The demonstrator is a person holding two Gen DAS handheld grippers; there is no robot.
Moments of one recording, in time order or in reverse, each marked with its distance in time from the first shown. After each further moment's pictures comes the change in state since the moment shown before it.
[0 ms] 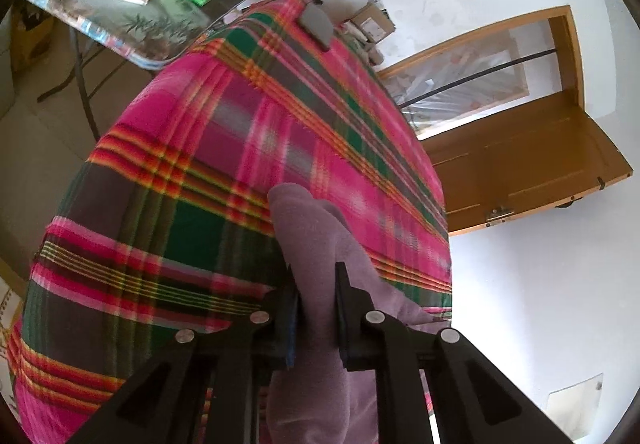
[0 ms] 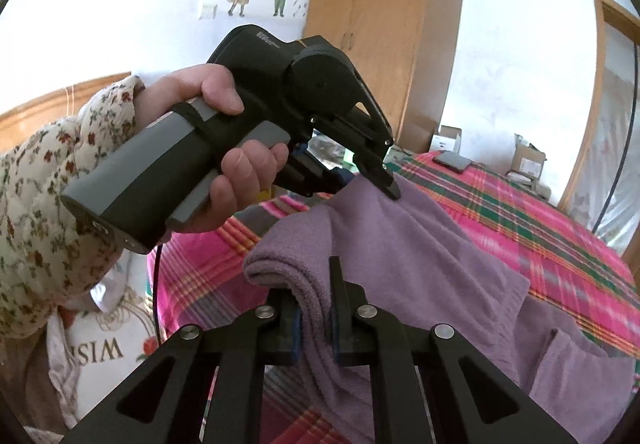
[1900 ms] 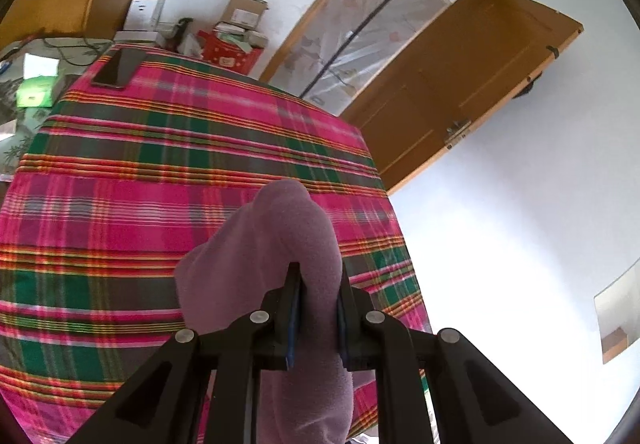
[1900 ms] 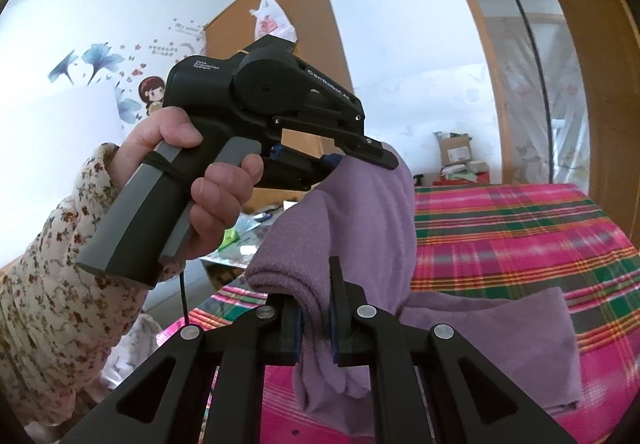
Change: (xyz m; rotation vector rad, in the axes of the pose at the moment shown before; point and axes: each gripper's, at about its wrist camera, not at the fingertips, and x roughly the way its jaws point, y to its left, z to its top) left arm 0.052 -0.249 -0.064 0.426 0.054 0.000; right arm -0.157 -0.129 -0.014 0.410 -0.252 -0.100
